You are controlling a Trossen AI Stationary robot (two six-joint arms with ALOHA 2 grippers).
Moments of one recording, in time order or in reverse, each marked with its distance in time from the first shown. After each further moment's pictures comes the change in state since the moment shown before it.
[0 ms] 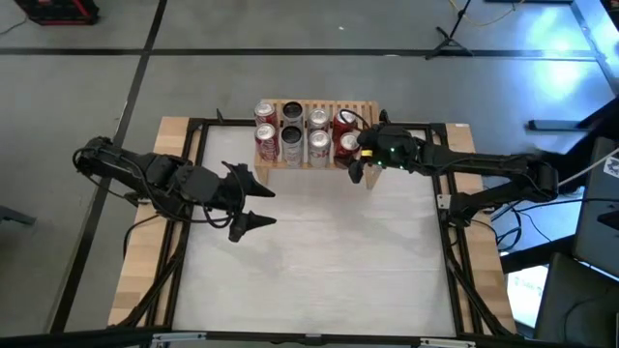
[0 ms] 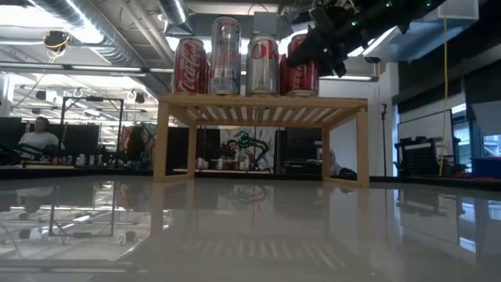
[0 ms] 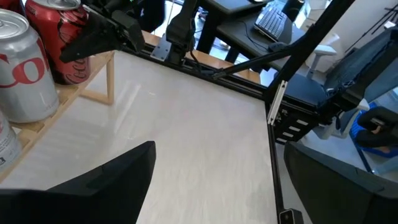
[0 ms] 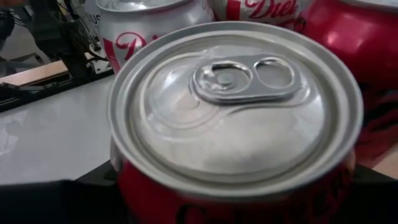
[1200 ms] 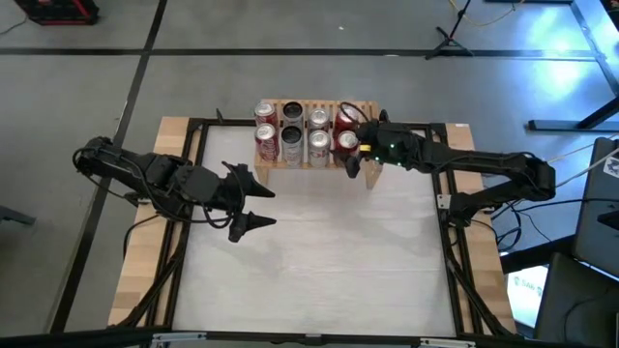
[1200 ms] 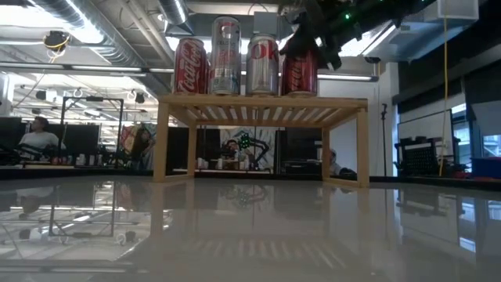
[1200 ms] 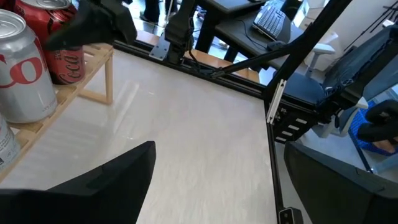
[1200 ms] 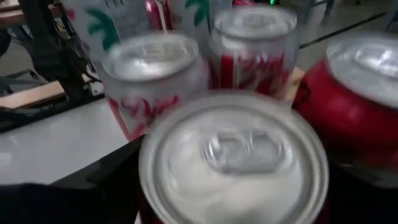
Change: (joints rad) left arm 0.000 0.000 0.000 -0.001 0.007 0.005; right arm 0.001 0.027 0.050 0.020 0.038 0.000
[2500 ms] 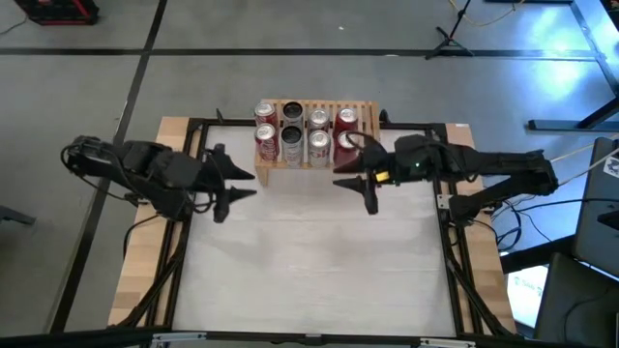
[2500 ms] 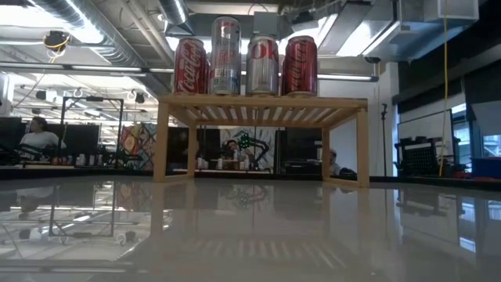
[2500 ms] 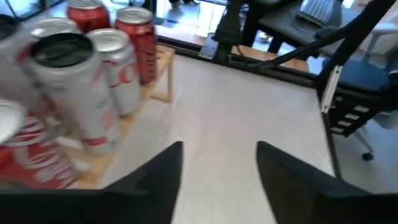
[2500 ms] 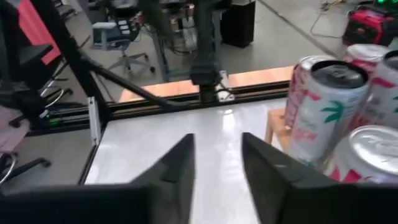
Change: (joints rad) left arm 0.044 -0.121 -0.001 -0.196 -0.110 0.110; right arm 0.321 -0.005 0.422 -0.374 -0.099 -0.005
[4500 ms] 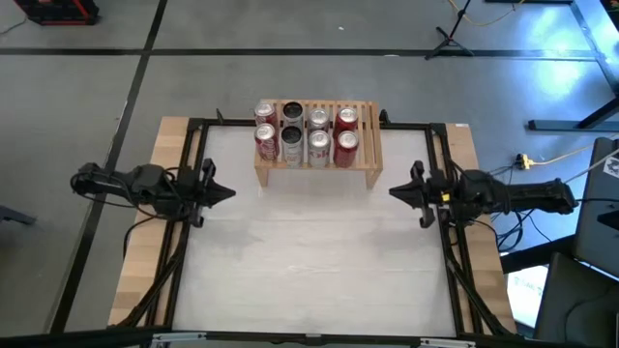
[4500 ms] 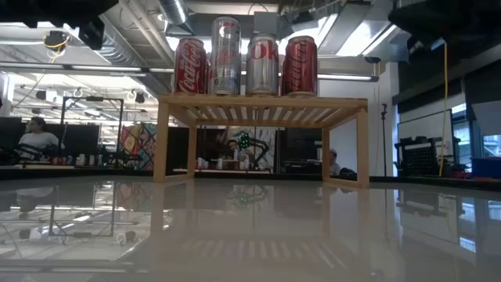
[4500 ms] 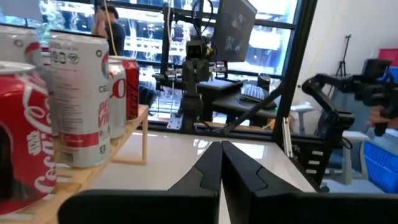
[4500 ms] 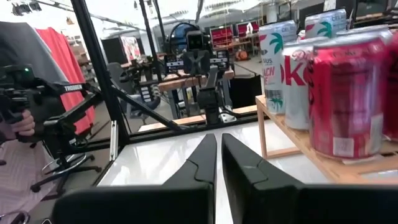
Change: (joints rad) left arm 0.097 -0.839 -1.005 0.757 0.211 0.286; right arm 0.026 -0.935 -1.075 0.514 0.002 0.040
